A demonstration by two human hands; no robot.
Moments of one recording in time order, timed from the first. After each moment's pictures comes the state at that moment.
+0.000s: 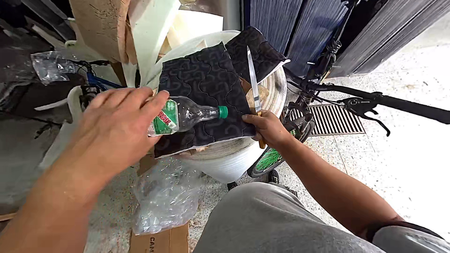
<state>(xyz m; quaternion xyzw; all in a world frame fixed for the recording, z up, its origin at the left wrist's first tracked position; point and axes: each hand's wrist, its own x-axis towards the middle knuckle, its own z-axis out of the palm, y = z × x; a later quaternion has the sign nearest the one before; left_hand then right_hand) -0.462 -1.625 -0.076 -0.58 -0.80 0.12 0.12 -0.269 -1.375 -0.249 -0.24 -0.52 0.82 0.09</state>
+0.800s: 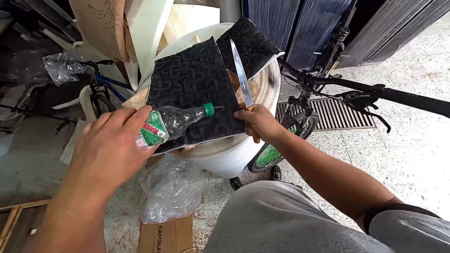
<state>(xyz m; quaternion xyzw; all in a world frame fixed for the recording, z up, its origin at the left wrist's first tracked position) -0.426 -1.632 -0.099 -0.48 -0.87 0.07 0.10 -0.265 -1.351 -0.254 -0.22 -0.53 0.82 0.06</state>
